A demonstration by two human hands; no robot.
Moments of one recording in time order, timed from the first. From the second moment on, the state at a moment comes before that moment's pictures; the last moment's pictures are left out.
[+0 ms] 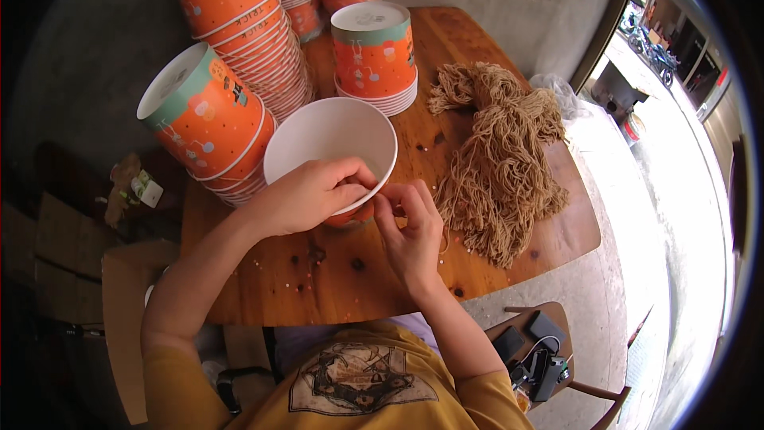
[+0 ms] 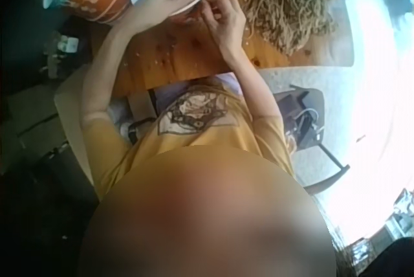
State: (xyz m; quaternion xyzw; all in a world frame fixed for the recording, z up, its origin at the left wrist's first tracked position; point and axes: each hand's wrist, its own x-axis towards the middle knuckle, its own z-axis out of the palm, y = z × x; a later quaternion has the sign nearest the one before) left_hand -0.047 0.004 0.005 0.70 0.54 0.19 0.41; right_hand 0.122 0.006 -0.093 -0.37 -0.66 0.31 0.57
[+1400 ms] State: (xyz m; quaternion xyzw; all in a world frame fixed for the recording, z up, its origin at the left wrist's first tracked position) left_hand -0.041 0.018 -0.007 0.49 0.46 0.34 0.66; right_hand 0.171 0.043 0.006 -0.25 -0.70 0.59 0.31
